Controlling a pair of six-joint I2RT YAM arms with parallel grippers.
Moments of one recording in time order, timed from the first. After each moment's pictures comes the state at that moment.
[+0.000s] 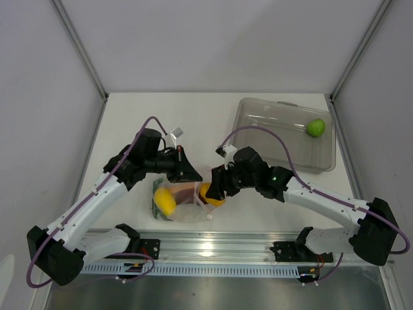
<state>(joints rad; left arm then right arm) -0.53 1.05 0.97 -0.59 0.66 -0.84 0.92 1.24 0.92 -0.33 -0.27 0.47</state>
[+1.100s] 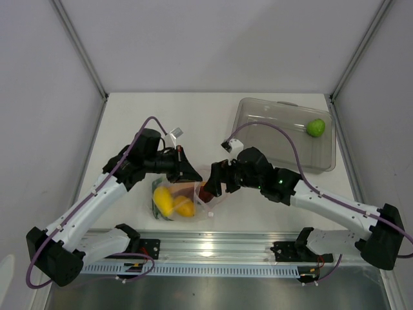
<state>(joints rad) -0.53 1.05 0.97 -0.60 0.67 -0.84 0.97 1.21 0.94 -0.28 -0.12 0.55</state>
